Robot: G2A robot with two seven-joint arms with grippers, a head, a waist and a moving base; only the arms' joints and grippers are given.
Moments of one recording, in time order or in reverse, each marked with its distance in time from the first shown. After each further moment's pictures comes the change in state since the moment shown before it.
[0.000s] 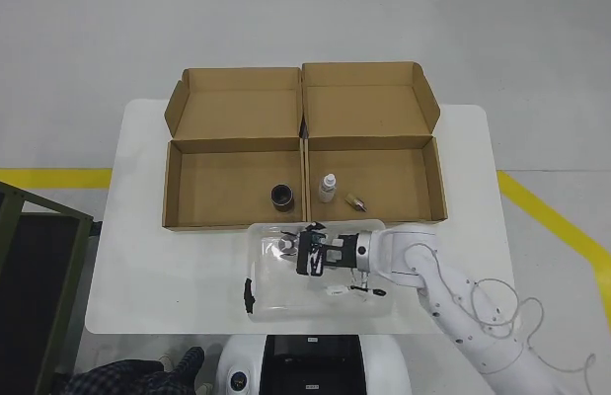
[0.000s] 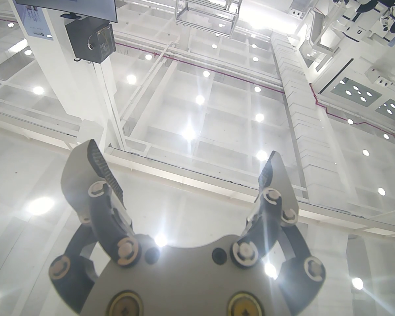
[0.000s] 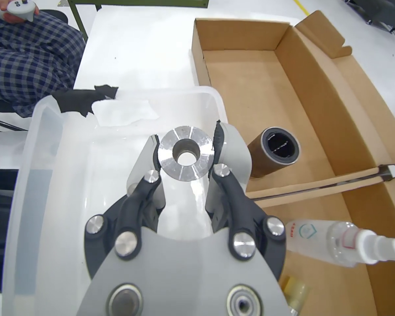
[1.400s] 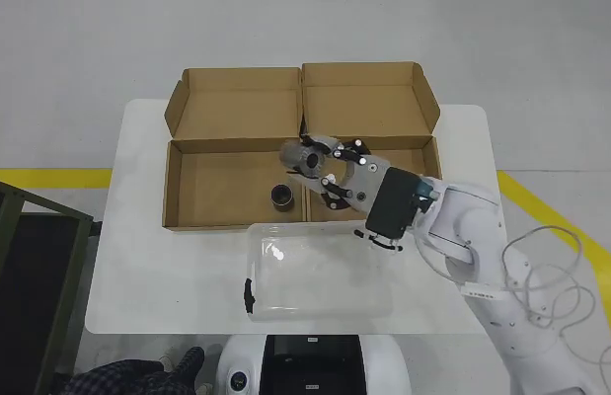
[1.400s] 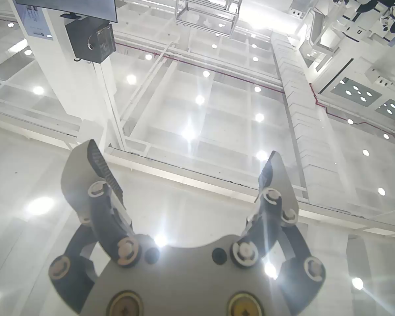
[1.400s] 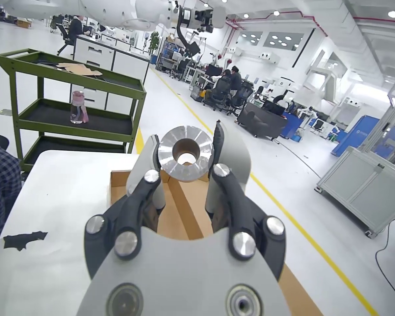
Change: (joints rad) left arm 0.000 0.000 0.000 0.000 0.000 0.000 0.000; right arm 0.102 -0.002 0.184 -0.156 0.063 0.146 -0.416
